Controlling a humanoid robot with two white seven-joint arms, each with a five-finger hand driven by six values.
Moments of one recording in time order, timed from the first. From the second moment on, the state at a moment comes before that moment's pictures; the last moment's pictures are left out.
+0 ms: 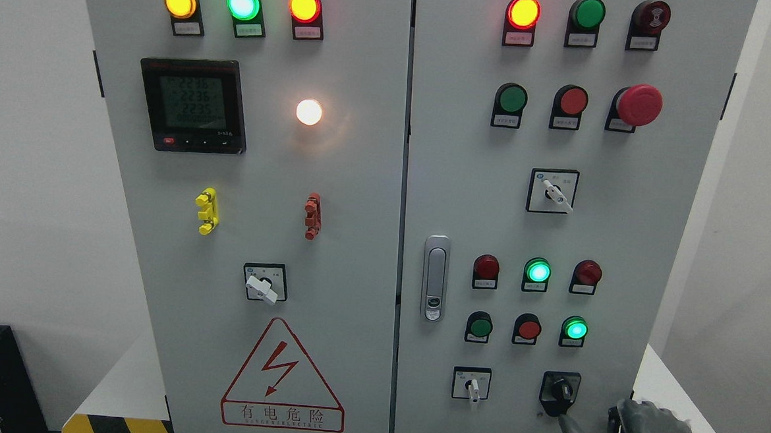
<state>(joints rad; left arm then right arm) 0.00 -0.10 -0.11 -0.08 0.14 -0.08 0.05 -0.25 -0.18 0.01 -1.69 1.11 0.34 0.30</state>
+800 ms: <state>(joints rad) 0.00 -0.10 -0.11 -0.08 0.14 -0.08 0.05 -0.27 -0.18 0.04 -1.68 1.11 0.34 0.28</state>
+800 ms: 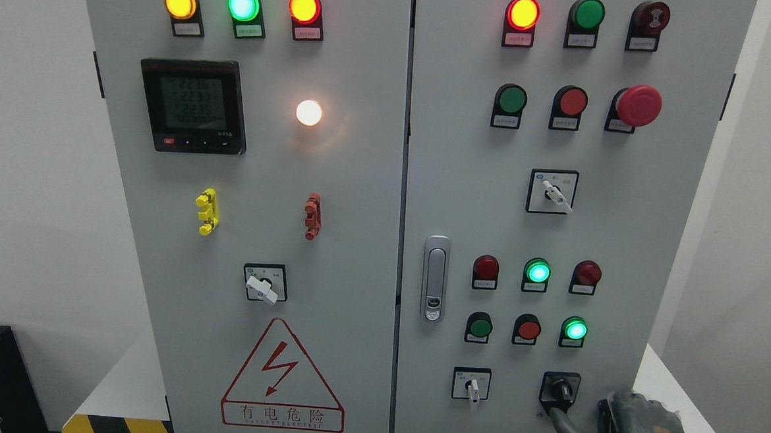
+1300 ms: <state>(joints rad) 0.00 -0.10 -0.11 -0.08 0.14 -0.08 0.05 -0.27 -0.18 0.05 -1.67 1.11 0.36 0.29</state>
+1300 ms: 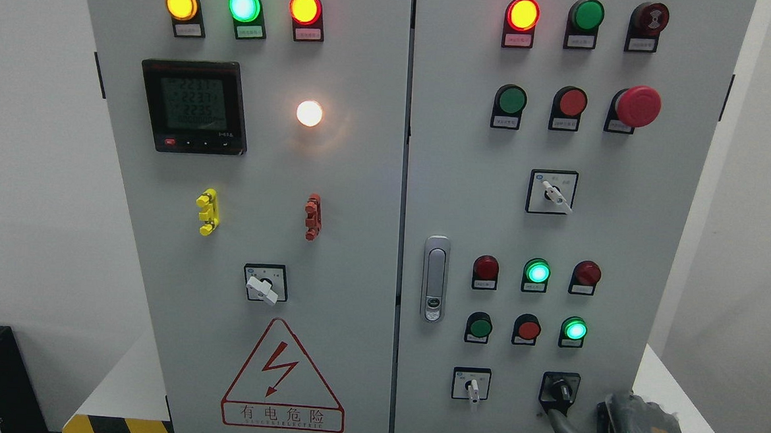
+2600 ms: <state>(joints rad) 0.00 -0.10 -0.11 -0.08 0.14 -0.08 0.05 -0.29 -0.19 0.05 -1.65 1.11 0.38 0.30</state>
